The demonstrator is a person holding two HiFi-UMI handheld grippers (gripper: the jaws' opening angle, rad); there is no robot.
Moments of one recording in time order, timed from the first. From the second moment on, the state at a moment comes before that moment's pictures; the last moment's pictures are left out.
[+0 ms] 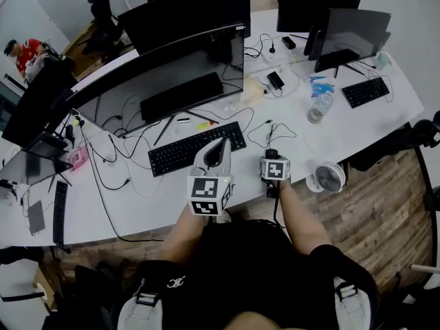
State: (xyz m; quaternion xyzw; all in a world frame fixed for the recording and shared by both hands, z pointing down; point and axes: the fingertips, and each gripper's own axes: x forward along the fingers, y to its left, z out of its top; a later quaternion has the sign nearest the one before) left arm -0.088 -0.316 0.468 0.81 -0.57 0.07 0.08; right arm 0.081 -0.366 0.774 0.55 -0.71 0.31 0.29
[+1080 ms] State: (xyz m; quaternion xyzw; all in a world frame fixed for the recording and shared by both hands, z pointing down) left arm -0.077 -0.316 0.455 0.83 -0.56 0.03 0.08; right arm 0.097 -0.375 0.555 0.61 -0.77 0.14 0.10
